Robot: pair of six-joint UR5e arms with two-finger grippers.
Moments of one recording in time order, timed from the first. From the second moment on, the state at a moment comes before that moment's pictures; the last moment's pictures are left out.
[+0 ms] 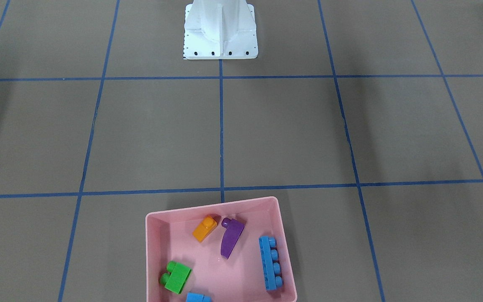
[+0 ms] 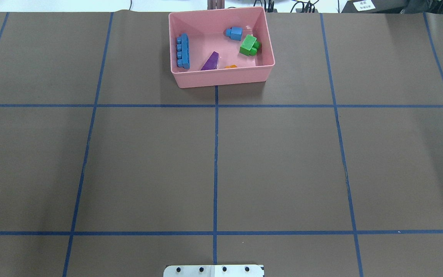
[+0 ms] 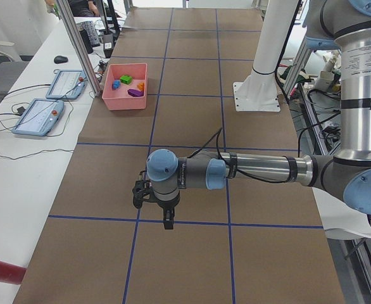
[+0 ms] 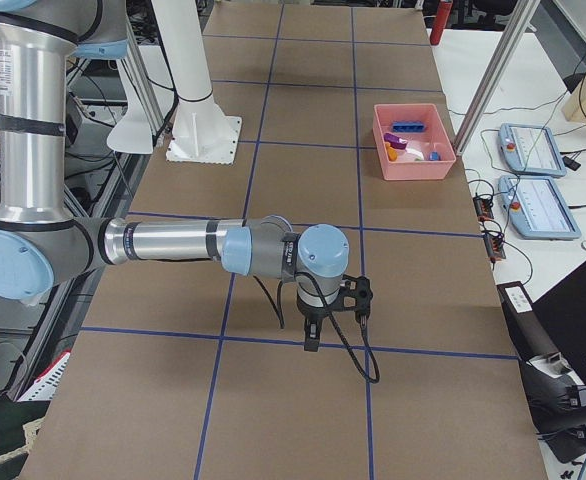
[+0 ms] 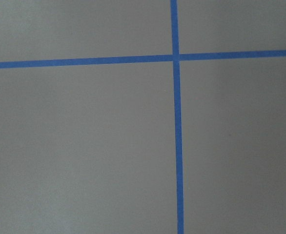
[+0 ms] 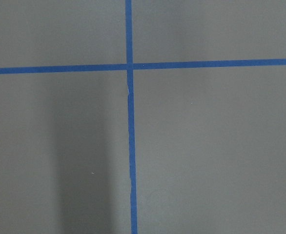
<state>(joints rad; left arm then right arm) -1.57 -1.47 -1.72 -1.54 -2.34 -0.09 1.64 -1.67 1.75 -1.73 2.34 -0.05</state>
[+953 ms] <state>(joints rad) -1.57 -1.47 -1.71 -1.57 -2.34 -0.12 1.64 -1.66 1.76 -1.70 2.33 0.03</state>
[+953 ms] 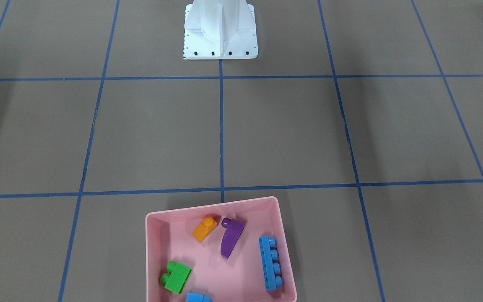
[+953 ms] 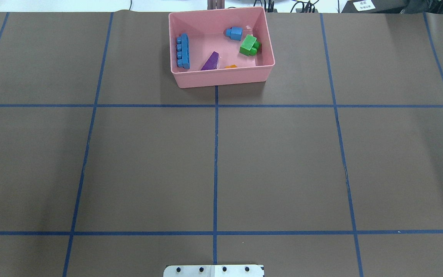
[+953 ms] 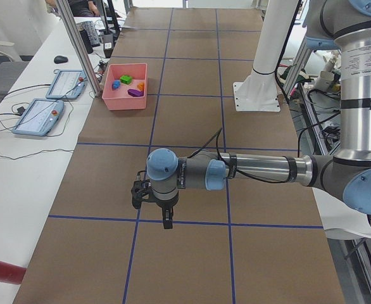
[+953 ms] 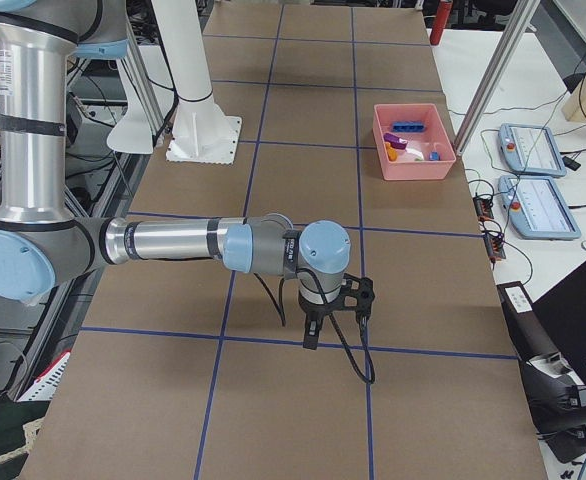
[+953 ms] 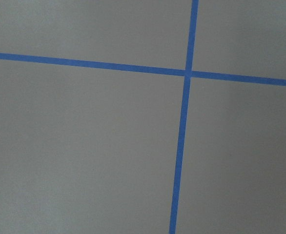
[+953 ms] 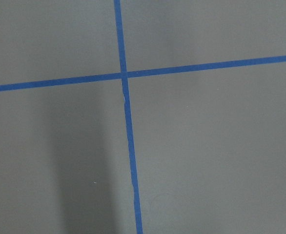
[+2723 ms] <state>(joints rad) -1.57 -1.47 -1.71 -1.57 -2.34 -0.12 1.64 -1.66 1.76 -1.69 2.34 -0.08</state>
